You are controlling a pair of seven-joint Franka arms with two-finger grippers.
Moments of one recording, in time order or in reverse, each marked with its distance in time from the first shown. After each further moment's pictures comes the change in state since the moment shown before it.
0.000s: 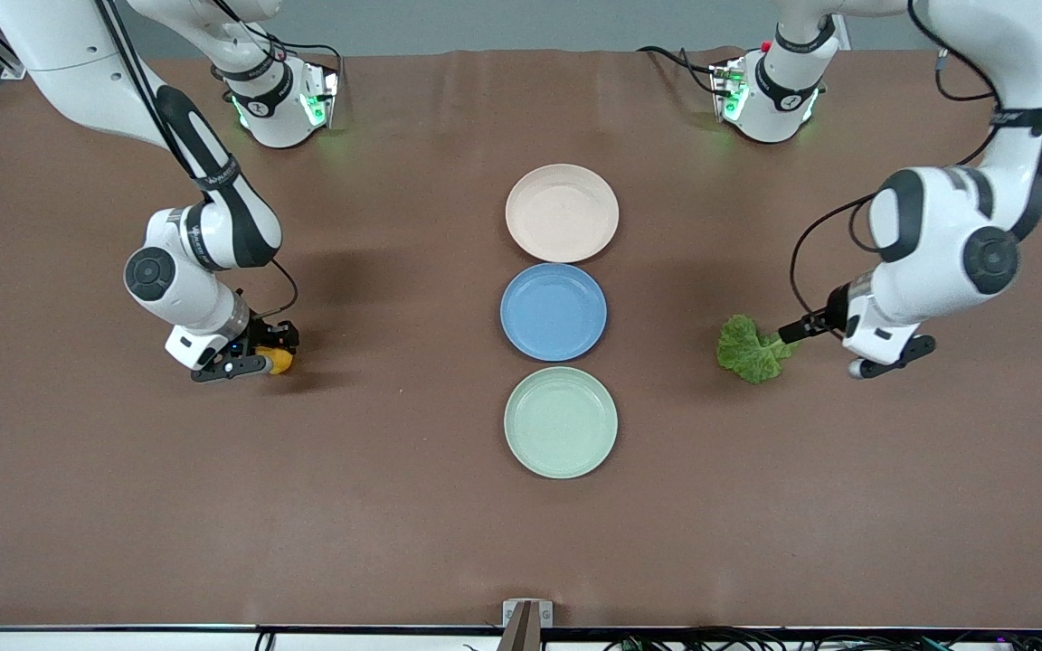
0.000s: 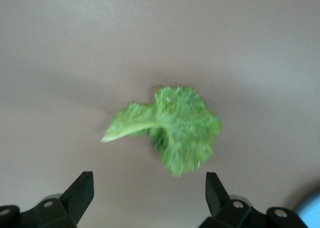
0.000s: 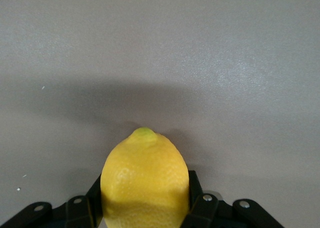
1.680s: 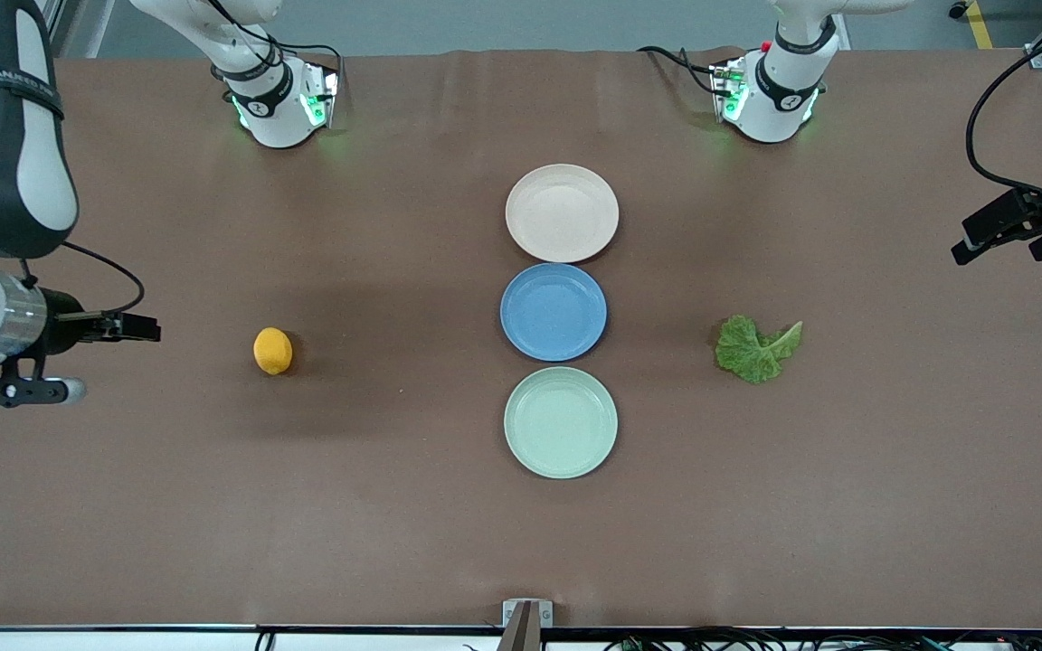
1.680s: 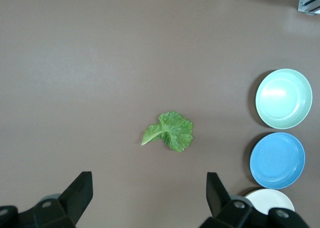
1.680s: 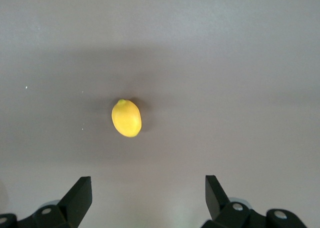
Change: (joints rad) left arm 0.073 -0.159 -0.011 0.522 0.072 -0.471 0.214; right arm -0.086 -0.054 -0.001 0.846 -0.025 -1.130 0.098
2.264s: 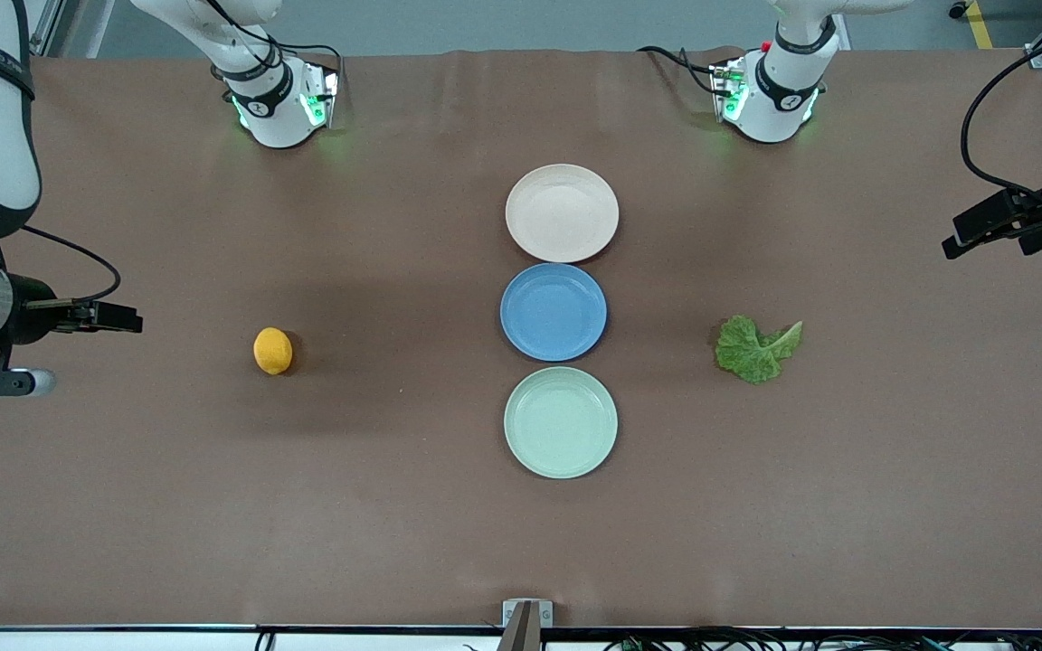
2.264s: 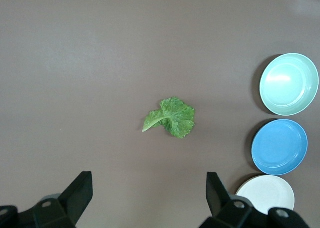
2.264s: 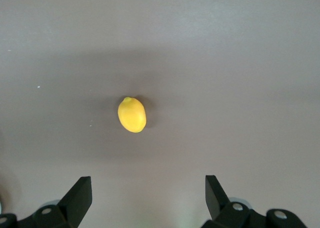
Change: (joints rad) left arm 0.001 0.025 0.001 0.031 0.000 -0.067 -0.001; right arm -0.012 -0.007 0.010 0.050 0.028 -0.048 0.005
